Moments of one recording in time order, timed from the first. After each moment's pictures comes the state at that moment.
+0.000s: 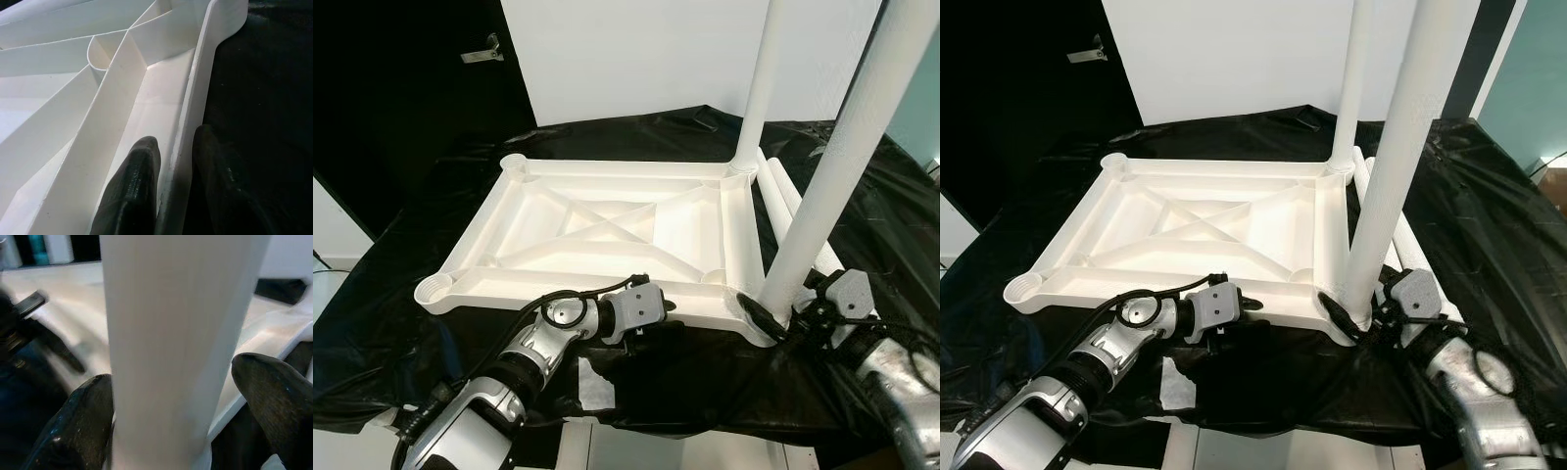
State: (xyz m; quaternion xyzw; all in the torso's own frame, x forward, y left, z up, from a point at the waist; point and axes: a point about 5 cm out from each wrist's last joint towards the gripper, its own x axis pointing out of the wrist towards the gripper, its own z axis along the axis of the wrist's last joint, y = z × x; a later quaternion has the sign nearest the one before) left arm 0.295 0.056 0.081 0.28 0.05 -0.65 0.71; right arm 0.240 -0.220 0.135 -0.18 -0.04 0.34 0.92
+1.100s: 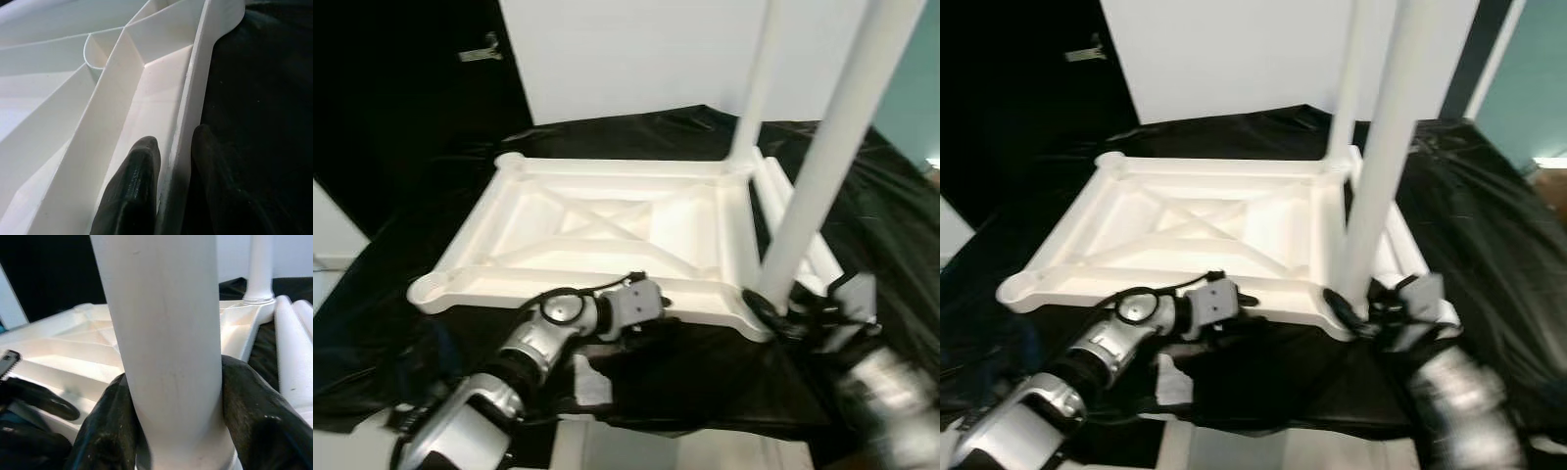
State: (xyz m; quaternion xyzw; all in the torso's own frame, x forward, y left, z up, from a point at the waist) left arm 0.300 0.062 0.081 0.28 0.06 -0.64 0.72; right arm 0.235 -0.194 0.118 -0.05 -0.09 0.20 0.97
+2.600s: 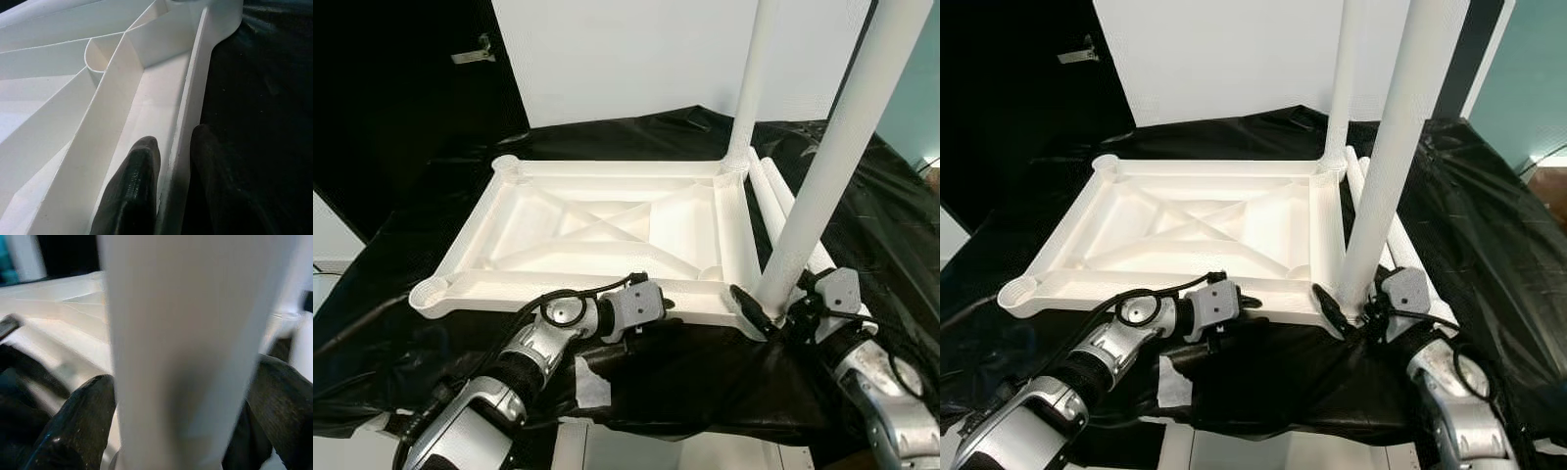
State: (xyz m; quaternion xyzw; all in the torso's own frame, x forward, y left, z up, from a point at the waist) left arm 0.296 0.056 0.080 0.27 0.05 -0.64 0.71; right arm 0.247 -0.206 0.137 -0.15 -0.06 0.29 0.94
